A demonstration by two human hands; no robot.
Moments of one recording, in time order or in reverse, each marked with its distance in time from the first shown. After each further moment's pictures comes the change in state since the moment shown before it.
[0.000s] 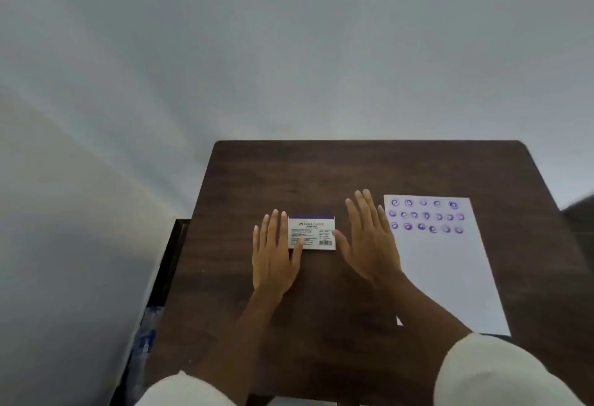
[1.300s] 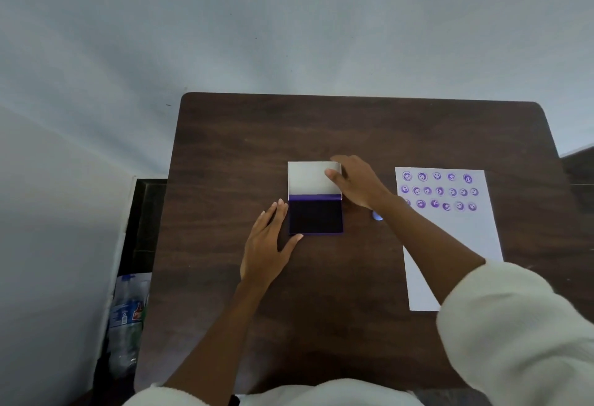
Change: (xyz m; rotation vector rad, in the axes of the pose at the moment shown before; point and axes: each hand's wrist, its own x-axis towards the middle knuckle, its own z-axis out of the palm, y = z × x) left_hand 0.021 -0.061 0.050 -0.317 -0.129 0.072; right_hand 0.125 0.003 0.041 0.369 -0.516 0.228
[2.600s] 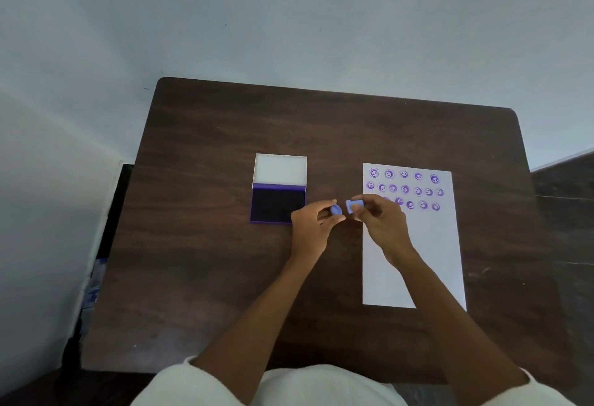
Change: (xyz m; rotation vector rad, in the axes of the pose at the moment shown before) left_hand 0.032 0.168 0.062 -0.596 0.046 -0.280; right_hand -0.112 0.087 -0.008 0.468 0.317 0.187
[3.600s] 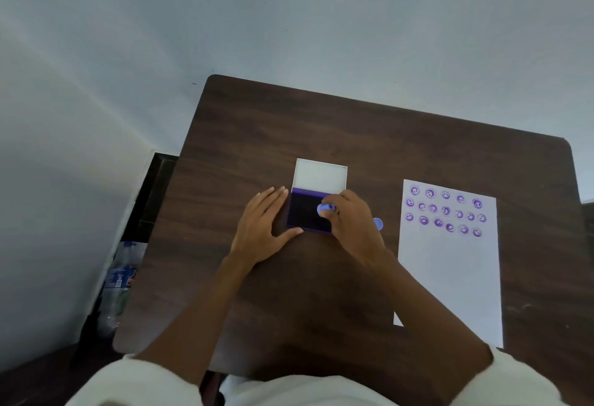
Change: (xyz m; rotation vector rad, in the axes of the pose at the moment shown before) left_hand 0.016 -0.089 -0.157 0.601 -0.018 0.343; right_hand 0.011 -0.058 0.102 -0.429 -0.224 -0.377
